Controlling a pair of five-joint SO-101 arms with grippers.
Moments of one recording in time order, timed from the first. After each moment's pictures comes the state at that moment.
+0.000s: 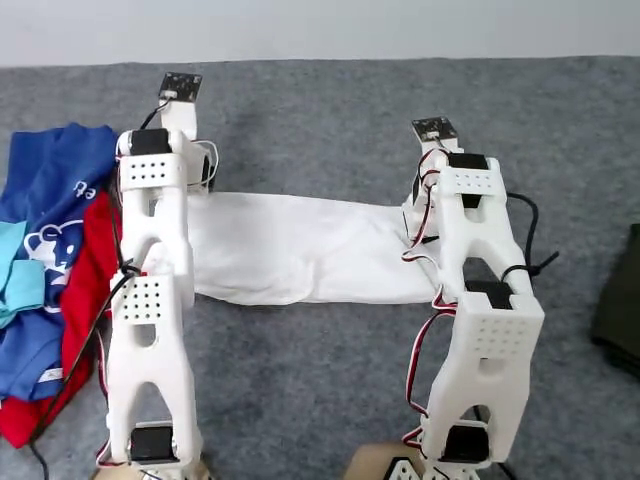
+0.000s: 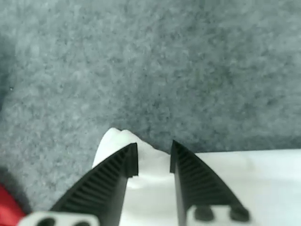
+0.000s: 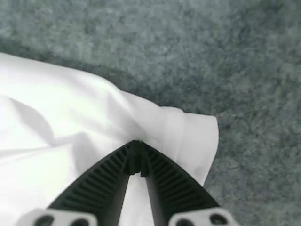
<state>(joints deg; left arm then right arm) -8.0 69.2 -72.4 88.5 -1.7 0.4 37.7 -16.2 69.5 11.6</state>
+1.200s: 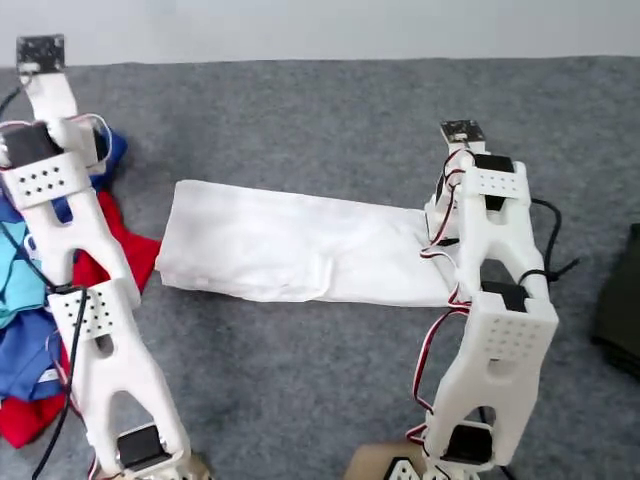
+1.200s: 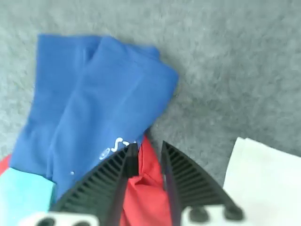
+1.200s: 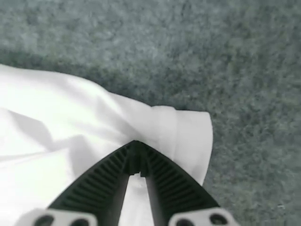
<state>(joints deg) -24.3 61.1 -90.2 98.9 -2.9 5.2 37.1 -16.2 70.2 11.8</state>
